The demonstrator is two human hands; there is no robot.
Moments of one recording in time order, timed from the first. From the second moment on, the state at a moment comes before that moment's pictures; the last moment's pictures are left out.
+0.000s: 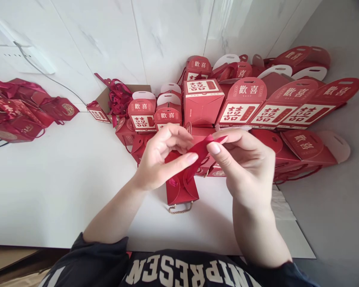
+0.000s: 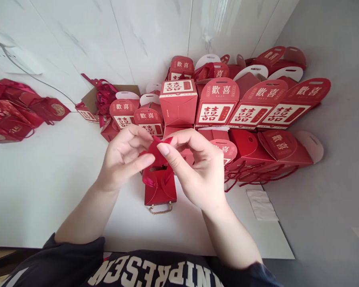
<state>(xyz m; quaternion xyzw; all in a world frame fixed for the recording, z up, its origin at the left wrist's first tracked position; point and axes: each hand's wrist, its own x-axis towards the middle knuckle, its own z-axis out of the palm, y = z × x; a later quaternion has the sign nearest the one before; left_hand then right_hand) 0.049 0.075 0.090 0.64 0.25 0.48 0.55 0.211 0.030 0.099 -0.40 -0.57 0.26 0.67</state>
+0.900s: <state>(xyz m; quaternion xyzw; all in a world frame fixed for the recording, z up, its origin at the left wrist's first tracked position) 0.016 0.095 -0.022 0.82 0.16 0.25 0.48 0.217 0.034 0.107 -0.37 -0.62 0.32 0.62</state>
